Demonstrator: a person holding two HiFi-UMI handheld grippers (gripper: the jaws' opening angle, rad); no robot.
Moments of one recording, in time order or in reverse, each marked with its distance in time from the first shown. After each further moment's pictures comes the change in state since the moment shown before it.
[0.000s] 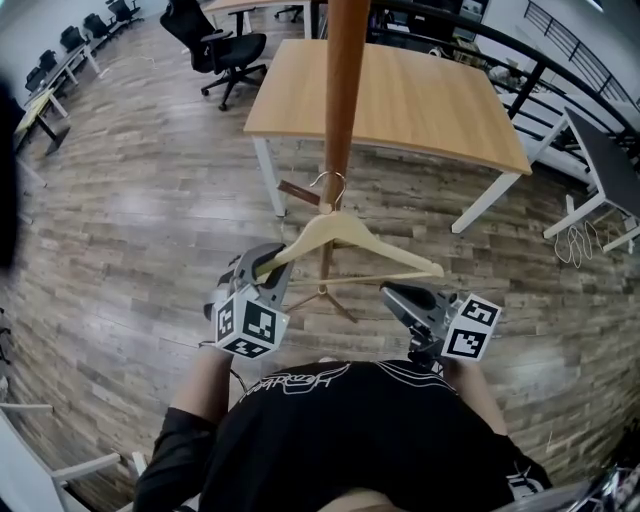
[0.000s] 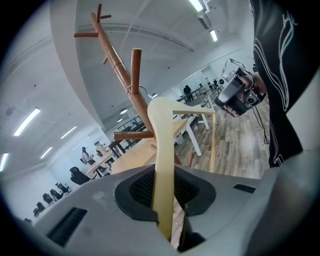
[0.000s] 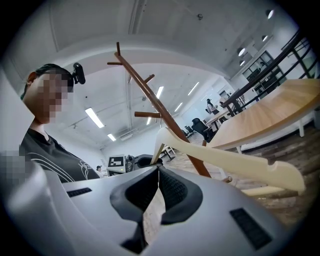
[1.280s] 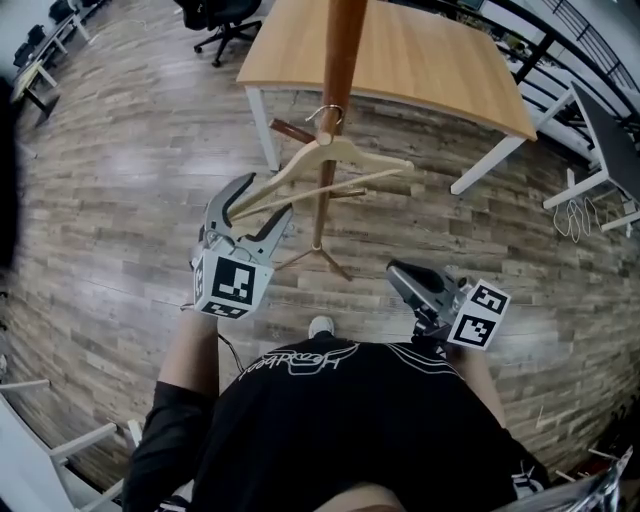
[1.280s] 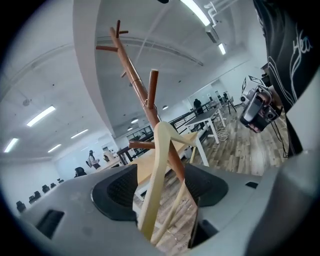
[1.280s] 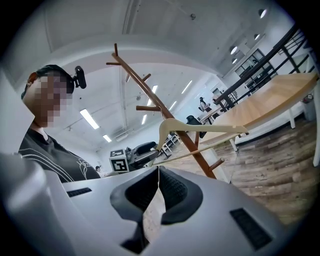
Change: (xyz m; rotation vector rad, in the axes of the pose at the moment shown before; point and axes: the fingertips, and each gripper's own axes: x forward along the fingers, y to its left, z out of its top) left arm -0.016 0.023 0.016 -0.105 -0.154 0.097; right arm -0.026 0.008 -0.035 0.062 0.013 -0.053
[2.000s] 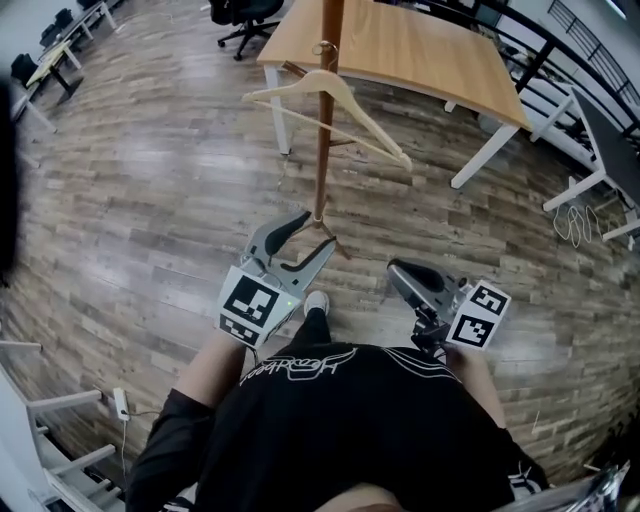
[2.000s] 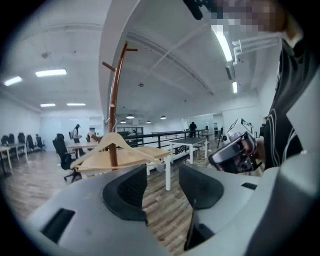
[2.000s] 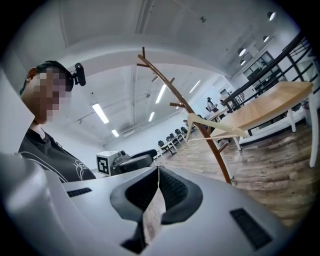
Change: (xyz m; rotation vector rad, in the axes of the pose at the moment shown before) left arm -0.131 -0.191 0.070 -0.370 -0.109 -0.188; right arm -0.099 0.100 -0.077 -0.064 0.020 0.045
